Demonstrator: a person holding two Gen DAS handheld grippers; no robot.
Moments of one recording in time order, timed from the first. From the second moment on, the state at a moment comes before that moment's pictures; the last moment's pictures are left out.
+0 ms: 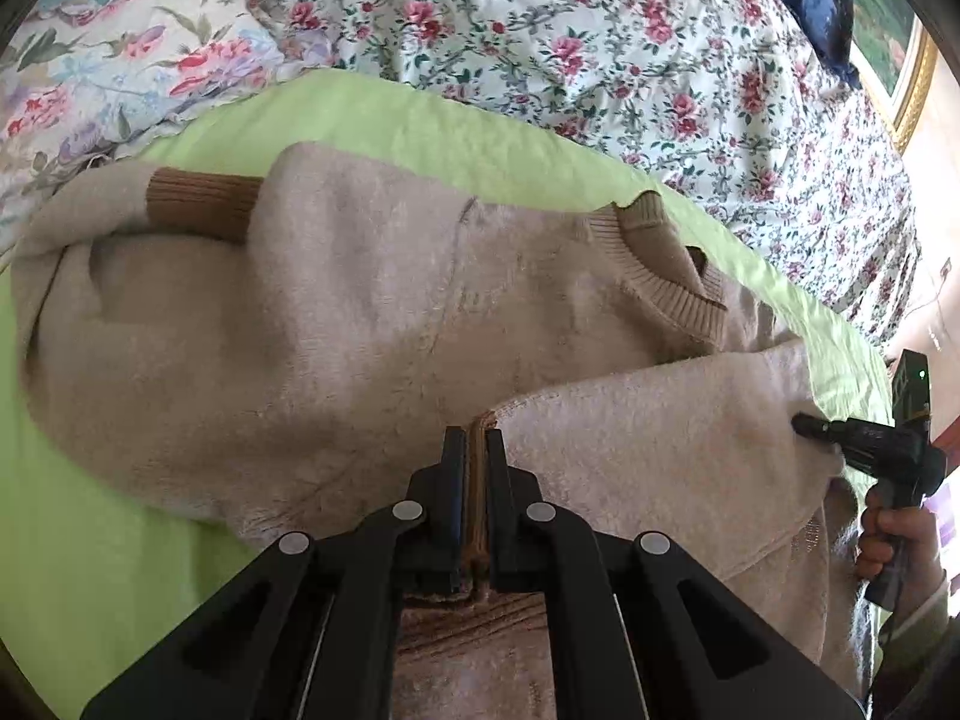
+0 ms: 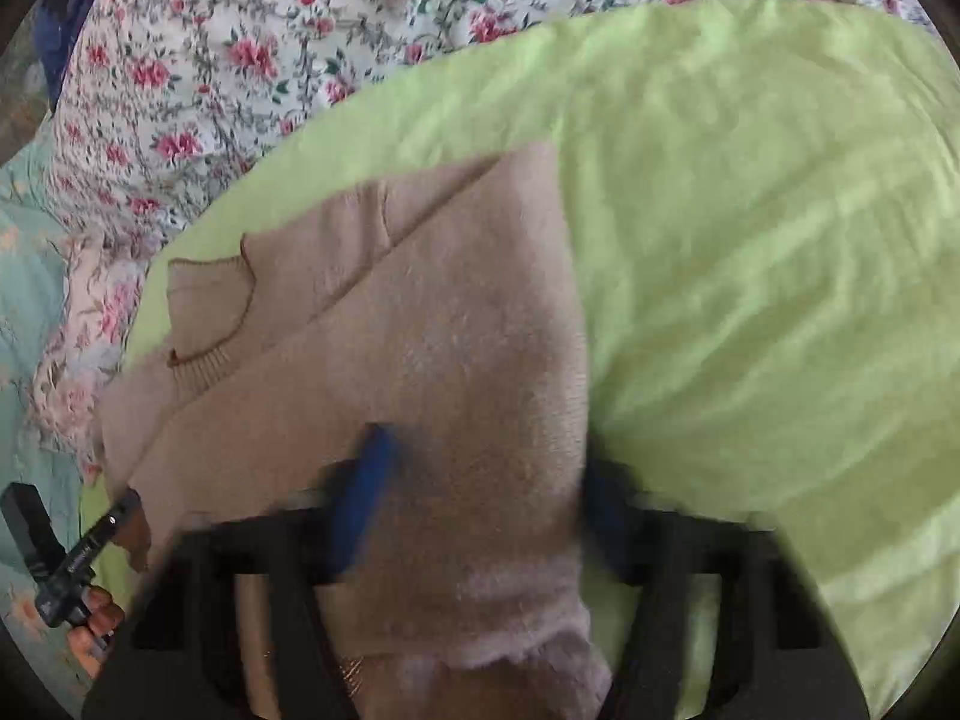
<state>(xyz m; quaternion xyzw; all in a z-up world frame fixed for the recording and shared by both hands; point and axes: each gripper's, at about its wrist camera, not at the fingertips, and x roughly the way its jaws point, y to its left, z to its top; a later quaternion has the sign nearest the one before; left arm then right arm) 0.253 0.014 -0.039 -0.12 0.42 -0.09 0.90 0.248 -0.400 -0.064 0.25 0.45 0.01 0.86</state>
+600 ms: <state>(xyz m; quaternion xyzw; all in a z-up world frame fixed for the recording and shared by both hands) 0.262 -0.020 -0.051 -0.07 0.43 -0.11 0.89 0.194 -0.371 -0.038 0.14 0.42 -0.04 0.90</state>
